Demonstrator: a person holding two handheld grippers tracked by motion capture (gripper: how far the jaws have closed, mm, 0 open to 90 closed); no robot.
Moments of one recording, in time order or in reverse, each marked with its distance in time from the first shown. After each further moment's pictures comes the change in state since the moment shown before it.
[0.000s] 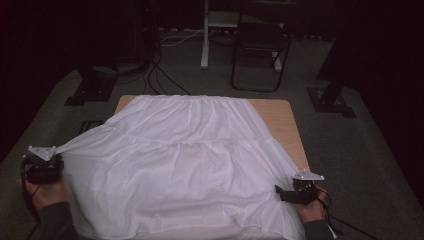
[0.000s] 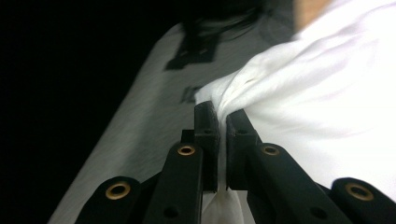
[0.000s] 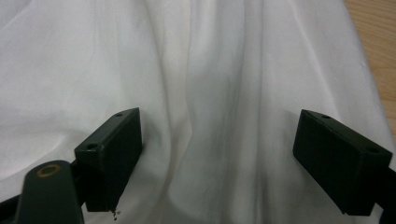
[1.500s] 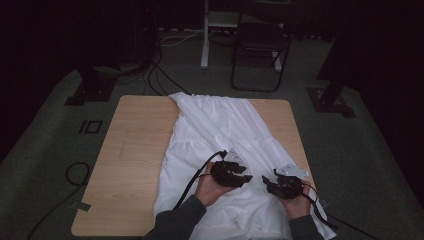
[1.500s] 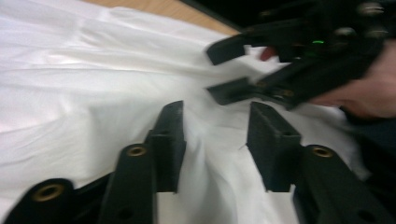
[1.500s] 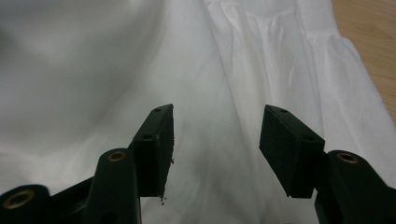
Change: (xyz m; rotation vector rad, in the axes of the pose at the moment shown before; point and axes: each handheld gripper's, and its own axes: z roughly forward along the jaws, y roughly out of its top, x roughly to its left) left arm -0.412 0.053 -0.096 0.029 -1.342 0.425; right arm 0.053 0.043 -0.009 -0.106 0.010 -0.084
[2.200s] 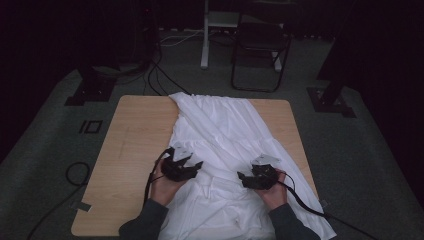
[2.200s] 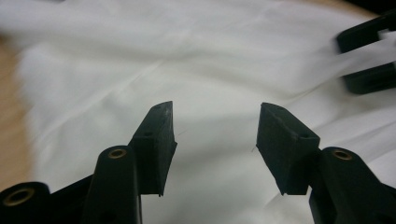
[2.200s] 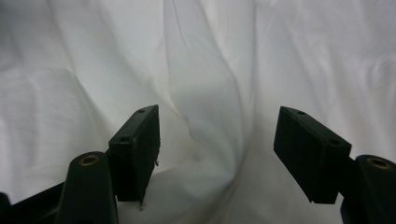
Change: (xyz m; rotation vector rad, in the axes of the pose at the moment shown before) left arm 0.061 -0.072 -0.106 -0.049 0.483 -0.093; right arm 0.048 0.046 0.038 0.057 0.117 -0.042
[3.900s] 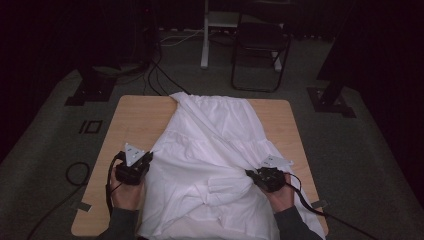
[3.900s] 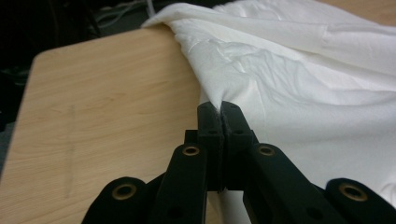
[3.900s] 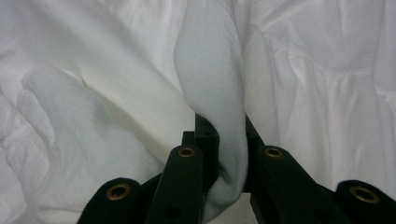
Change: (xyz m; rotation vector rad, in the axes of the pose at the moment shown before) left arm 0.045 -0.021 -0.079 -0.052 0.289 -0.116; right arm -0.008 -0.003 -0.029 -0.102 0.115 -0.004
